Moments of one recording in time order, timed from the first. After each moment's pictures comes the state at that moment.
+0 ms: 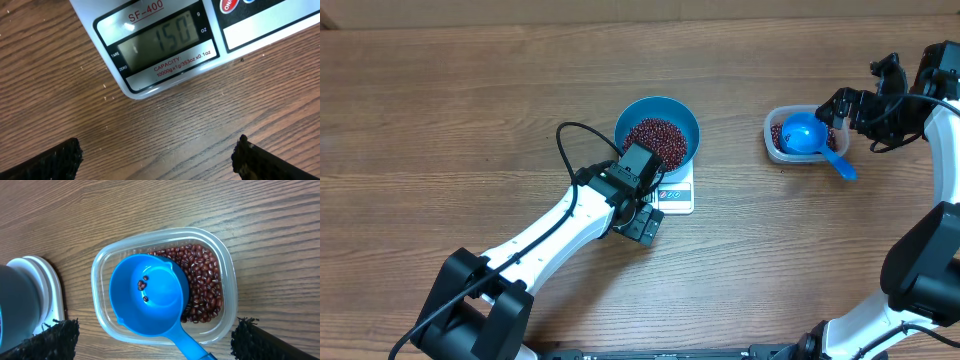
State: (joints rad) left arm -0.61 1.67 1.07 -0.79 -0.05 -0.18; right arm -0.36 1.87 1.60 -1.00 -0.44 -0.11
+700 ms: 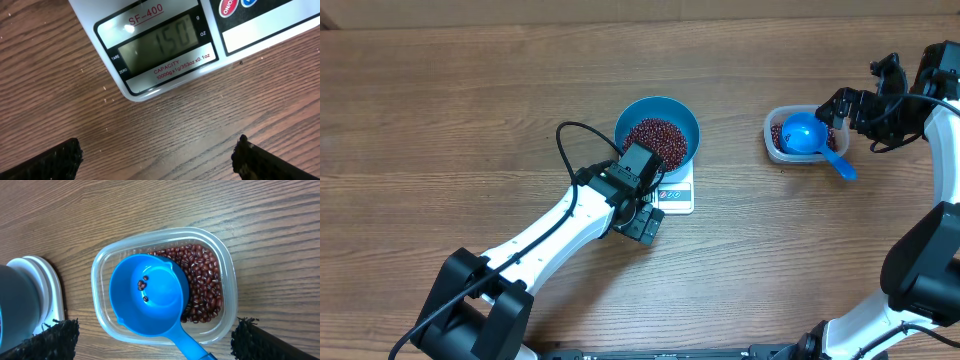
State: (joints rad) left arm -0.61 1.67 1.07 -0.78 -0.05 -0.18; right arm -0.36 1.87 1.60 -1.00 -0.44 -0.11
